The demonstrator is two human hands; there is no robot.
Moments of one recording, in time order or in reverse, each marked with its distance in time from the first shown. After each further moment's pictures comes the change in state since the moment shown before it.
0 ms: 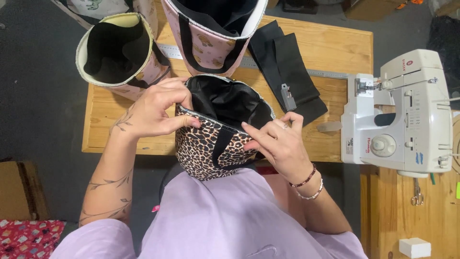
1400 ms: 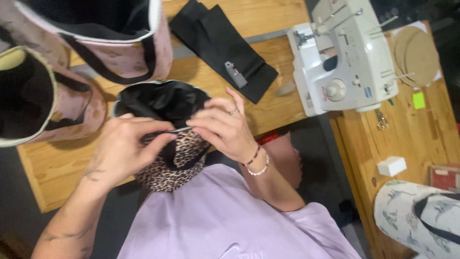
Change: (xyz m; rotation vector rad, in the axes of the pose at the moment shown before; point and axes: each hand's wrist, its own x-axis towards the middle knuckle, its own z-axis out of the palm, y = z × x) left_hand 0.052 0.044 0.053 0.241 -0.235 -0.183; right_hand -0.007 0.012 0.017 0.054 0.269 0.238
